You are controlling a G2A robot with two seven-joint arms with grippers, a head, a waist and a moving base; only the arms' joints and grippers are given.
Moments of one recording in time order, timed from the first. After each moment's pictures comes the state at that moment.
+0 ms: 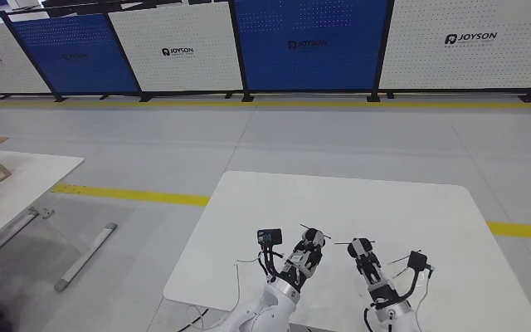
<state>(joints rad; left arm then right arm) 1.51 -1.25 -0.86 -1.83 0.48 0.19 0.27 -1.60 -1.21 1.12 -1.68 -0.24 -0.33 -0.09</state>
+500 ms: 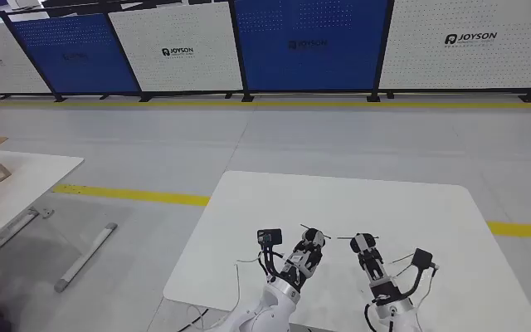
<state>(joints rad) 1.51 -1.25 -0.86 -1.83 0.48 0.19 0.27 -1.59 -1.23 1.11 -1.72 -0.25 -0.25 -0.11</state>
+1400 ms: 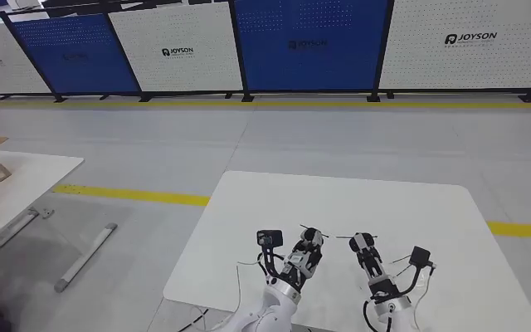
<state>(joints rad) 1.51 -1.26 -0.84 -1.81 0.56 0.20 0.33 -1.60 -1.24 1.13 -1.72 -0.20 -0.25 -0.09</state>
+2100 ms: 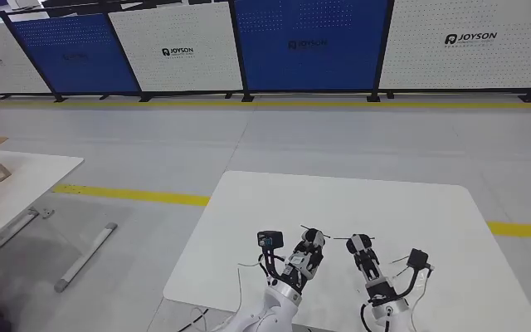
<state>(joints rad) 1.51 -1.26 -0.84 -1.81 0.56 0.19 0.33 -1.61 -1.25 1.12 -1.73 -0.22 -0.26 -0.10</state>
